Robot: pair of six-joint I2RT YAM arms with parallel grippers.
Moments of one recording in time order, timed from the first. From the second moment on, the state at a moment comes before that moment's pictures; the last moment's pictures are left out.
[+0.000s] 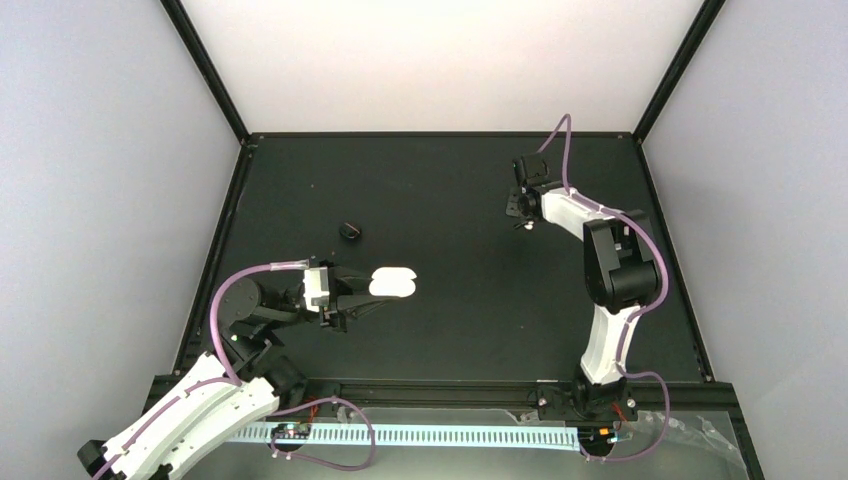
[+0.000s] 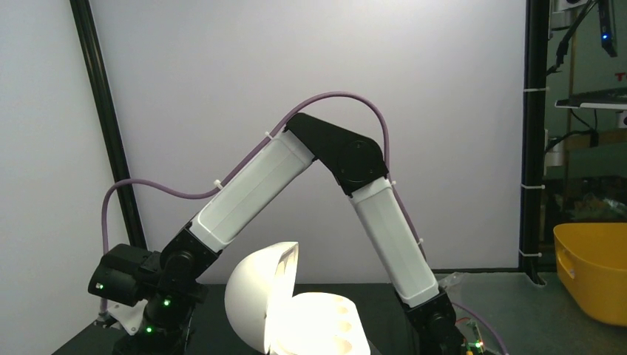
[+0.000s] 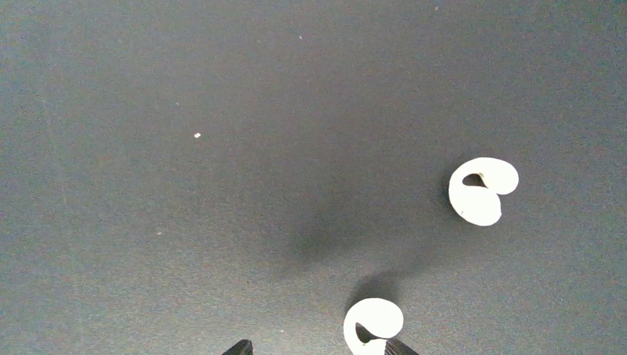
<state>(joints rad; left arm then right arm) -0.71 0.48 0.55 0.25 0.68 -0.11 0.27 1.93 1.29 -0.38 0.20 0.42</state>
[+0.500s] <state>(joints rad) -0.71 0.48 0.55 0.25 0.68 -0.11 0.27 1.98 1.31 -0.39 0.17 0.42</state>
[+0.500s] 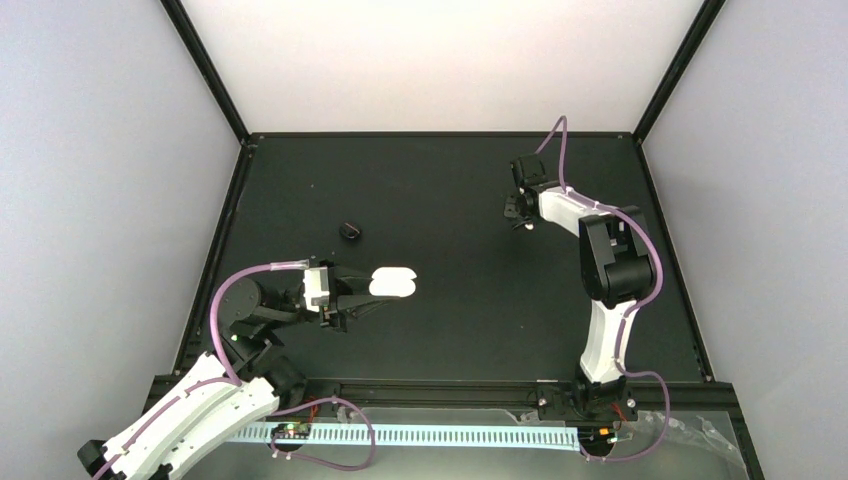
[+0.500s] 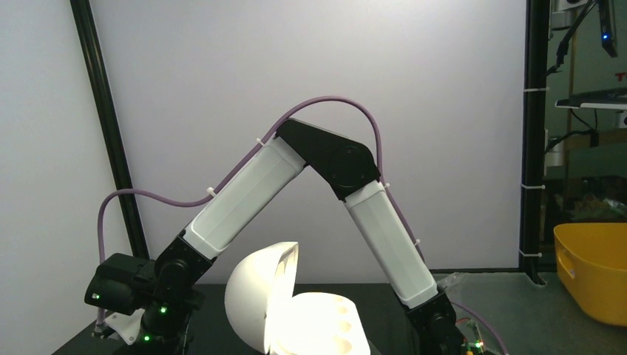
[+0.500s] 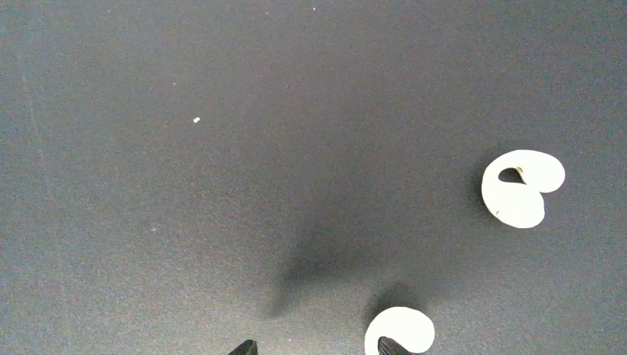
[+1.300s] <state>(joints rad) -0.71 0.48 0.55 0.25 0.68 -0.11 0.24 1.98 1.34 -0.46 0.20 0.41</state>
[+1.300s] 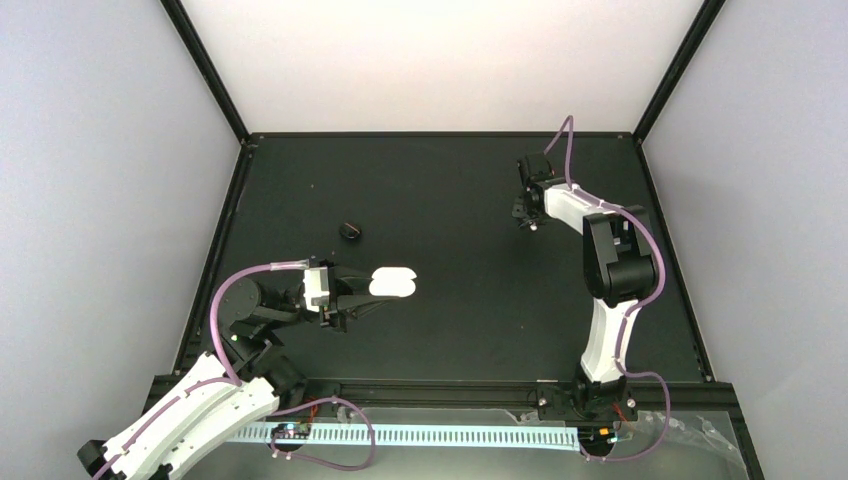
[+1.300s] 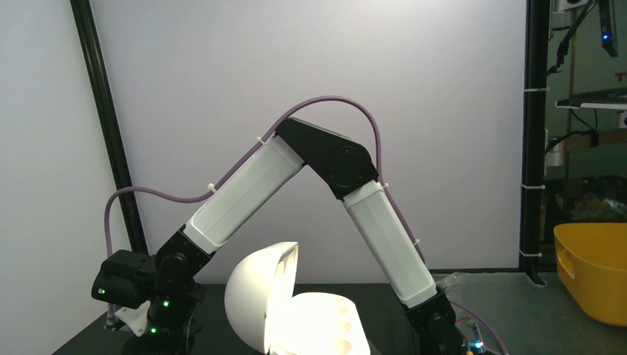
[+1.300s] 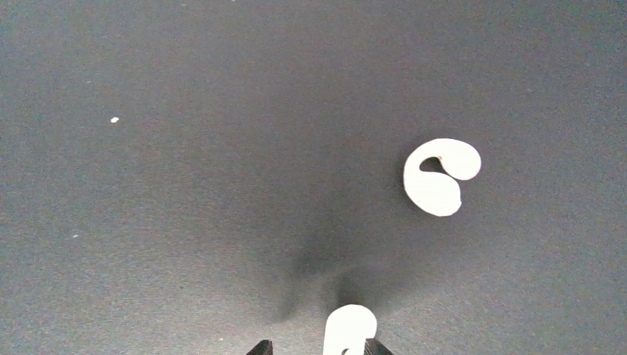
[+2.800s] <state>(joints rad) -0.71 0.48 0.55 0.26 0.68 -0.11 0.35 1.43 1.06 -0.43 0.14 0.42</state>
